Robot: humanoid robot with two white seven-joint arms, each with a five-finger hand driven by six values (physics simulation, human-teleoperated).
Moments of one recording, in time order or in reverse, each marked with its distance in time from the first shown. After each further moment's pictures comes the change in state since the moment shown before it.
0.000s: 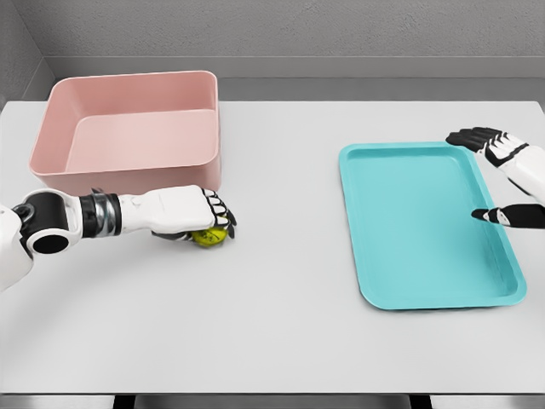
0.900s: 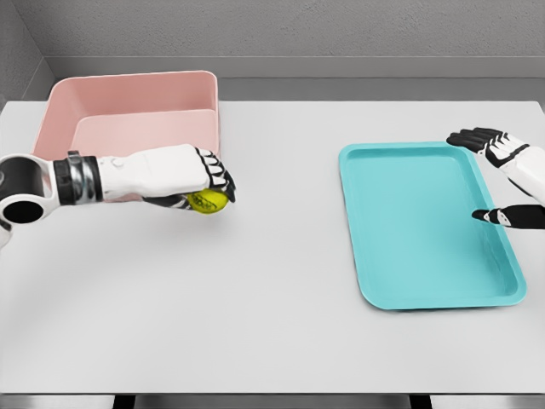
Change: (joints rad) left arm -0.104 0.058 0.010 -0.053 0.178 0.000 0.000; right arm 0.003 -0.001 -0.002 -0.001 0.000 0.000 0.000
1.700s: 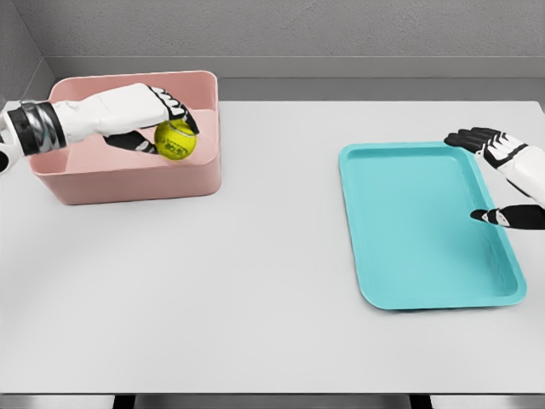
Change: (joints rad) left arm -0.109 -0.025 0.065 0.262 0.050 0.000 0.000; right arm 0.005 0.002 0.000 -0.015 0.001 0.000 0.000
